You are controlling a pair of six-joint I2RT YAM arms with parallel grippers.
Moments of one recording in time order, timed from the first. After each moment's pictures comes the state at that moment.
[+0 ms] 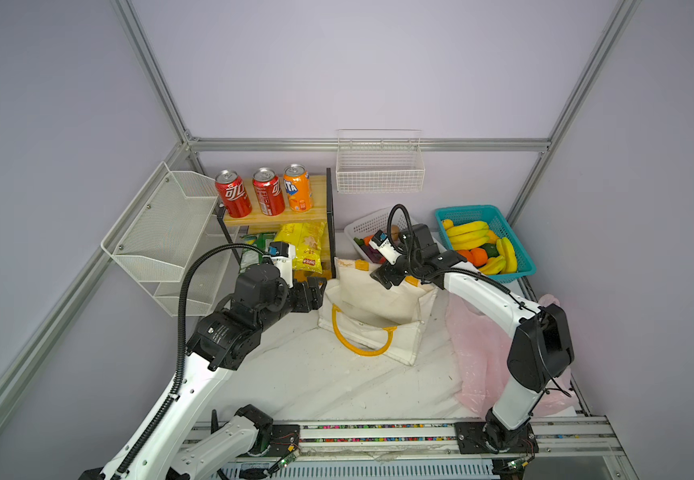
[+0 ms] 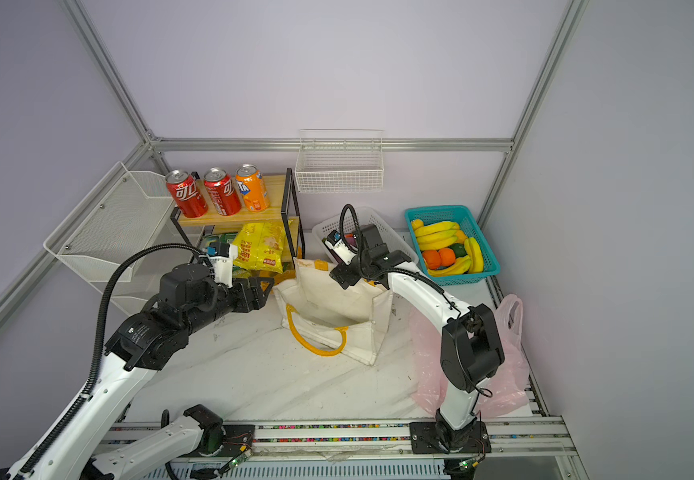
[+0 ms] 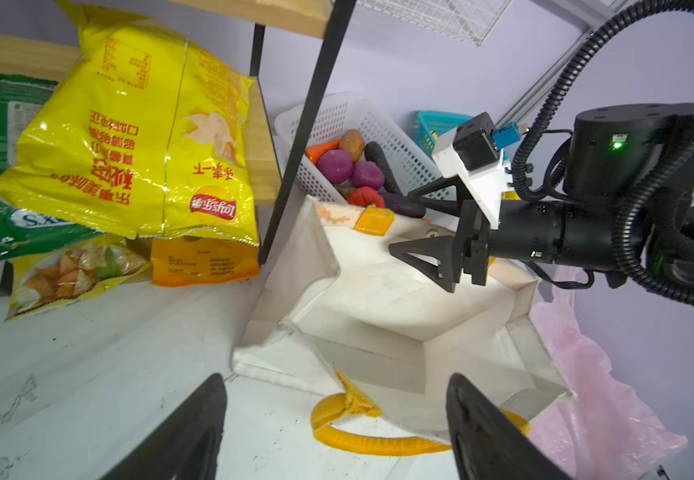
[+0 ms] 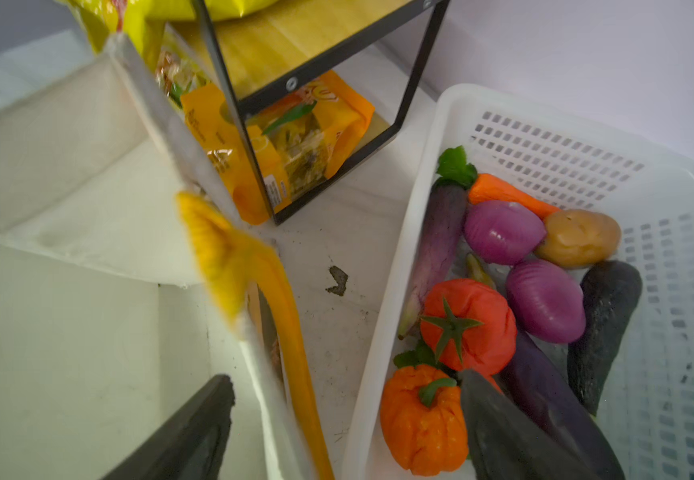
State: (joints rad) left arm -0.48 0.94 1.21 -0.76 -0.04 -0.44; right arm 0.55 1.77 1.52 -0.48 -0.24 -0.33
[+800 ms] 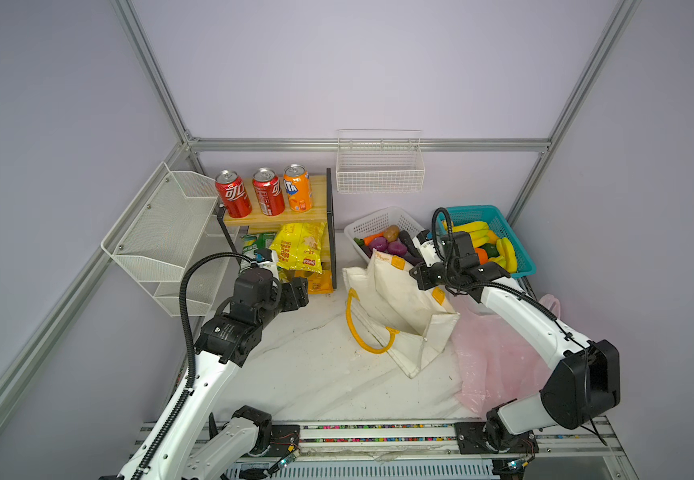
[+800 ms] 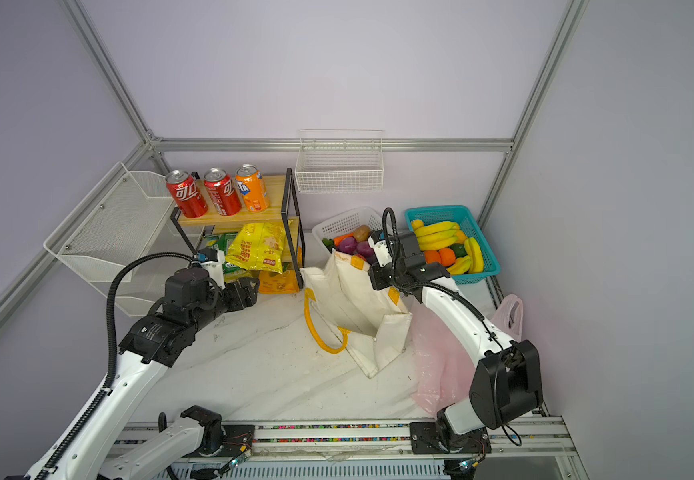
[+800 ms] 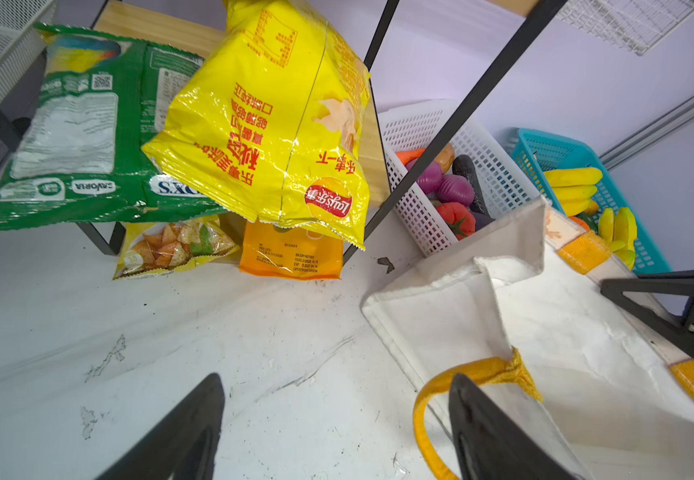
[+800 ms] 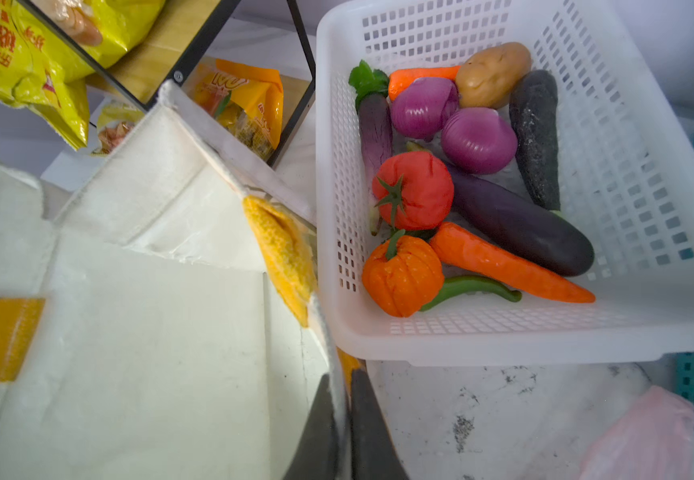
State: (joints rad) left arm -0.31 0.92 1.05 -0.66 -0.08 -0.44; right arm 0.40 1.48 1.26 -0.50 -0.27 0.09
